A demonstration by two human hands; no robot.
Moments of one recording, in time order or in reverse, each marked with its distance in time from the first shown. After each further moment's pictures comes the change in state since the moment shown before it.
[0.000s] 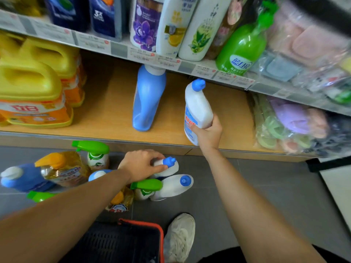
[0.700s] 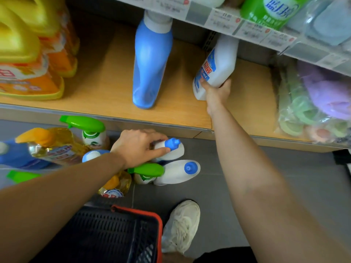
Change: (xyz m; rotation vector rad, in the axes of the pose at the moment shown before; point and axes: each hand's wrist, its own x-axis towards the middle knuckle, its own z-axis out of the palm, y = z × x) left_hand 0.001 -0.007 0.012 0.105 0.141 0.081; right_hand 0.103 0.051 0.051 0.204 0.000 0.230
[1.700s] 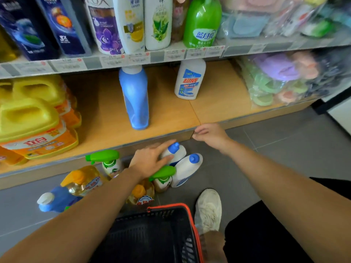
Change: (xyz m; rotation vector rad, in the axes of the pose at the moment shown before) left_hand -0.009 0.005 -0.022 0.069 -0.191 0.203; right_hand -0.178 -0.029 -0.100 -0.488 -0.335 0.175
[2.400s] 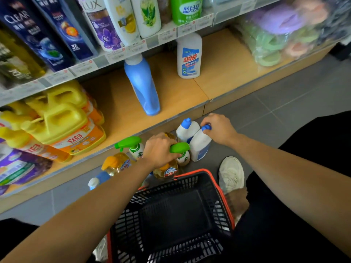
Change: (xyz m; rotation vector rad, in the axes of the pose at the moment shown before) left_hand -0.054 0.009 -0.017 0.264 0.014 0.040; right_hand -0.079 0.017 0.042 -0.417 0.120 -0.278
